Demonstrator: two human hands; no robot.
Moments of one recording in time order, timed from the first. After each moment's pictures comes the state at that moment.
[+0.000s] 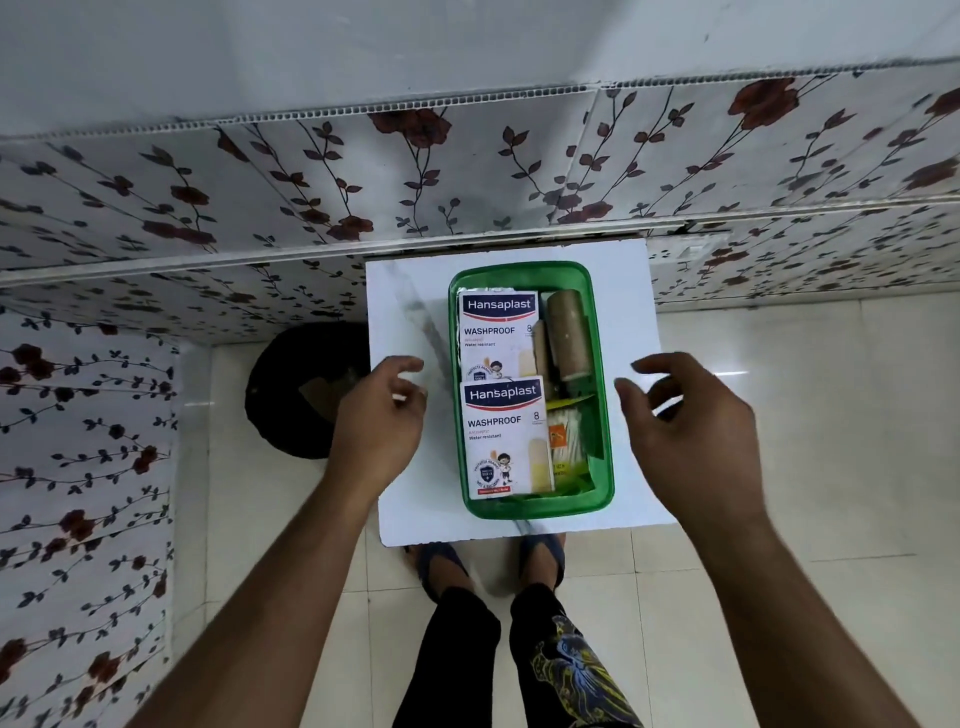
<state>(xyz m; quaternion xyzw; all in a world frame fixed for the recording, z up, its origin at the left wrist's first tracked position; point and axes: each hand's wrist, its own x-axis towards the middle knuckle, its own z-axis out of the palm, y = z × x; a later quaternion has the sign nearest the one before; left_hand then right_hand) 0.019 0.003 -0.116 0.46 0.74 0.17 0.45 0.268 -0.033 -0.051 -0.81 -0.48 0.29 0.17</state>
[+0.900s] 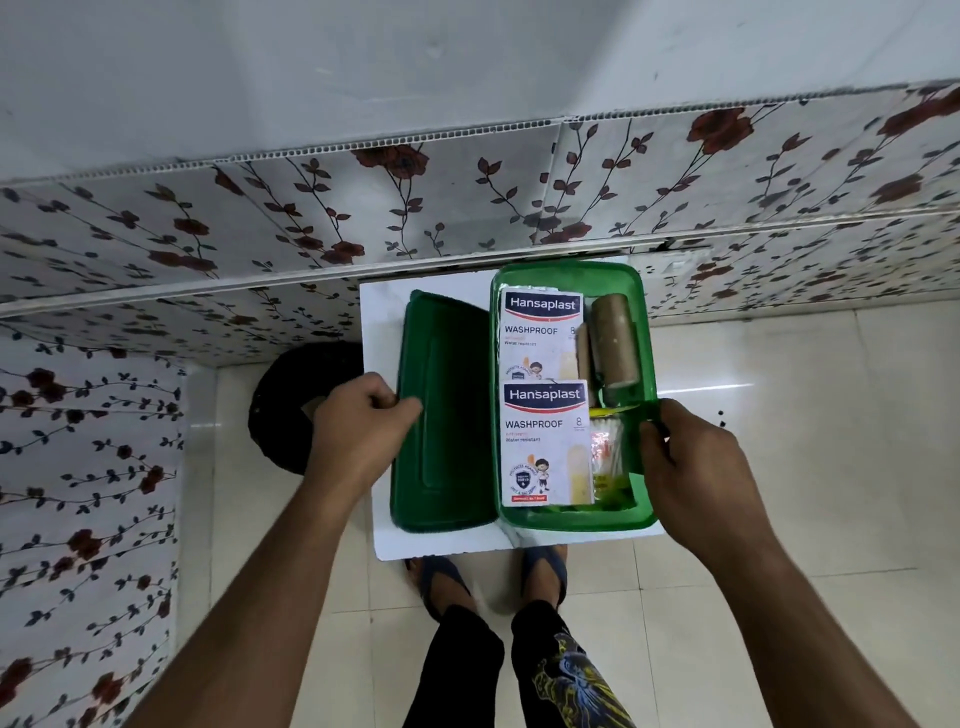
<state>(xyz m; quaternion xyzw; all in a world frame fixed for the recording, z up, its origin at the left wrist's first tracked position) 0.027 0.010 -0.082 0.44 0.78 0.13 0.42 0.301 -0.053 -0.064 -0.76 -0.56 0.31 0.10</state>
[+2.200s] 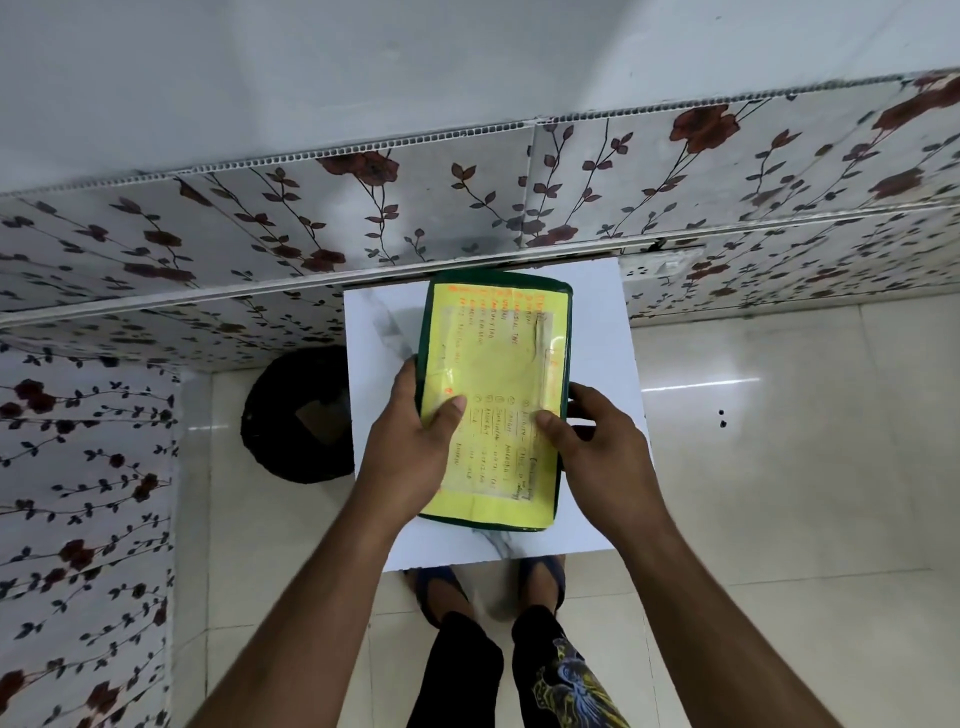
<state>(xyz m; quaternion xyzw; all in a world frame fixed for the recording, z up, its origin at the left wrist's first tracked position) 0.077 0.004 -0.078 0.45 0.71 0.17 0.51 0.254 -0.029 -0.085 -0.72 -0.34 0.54 0.27</state>
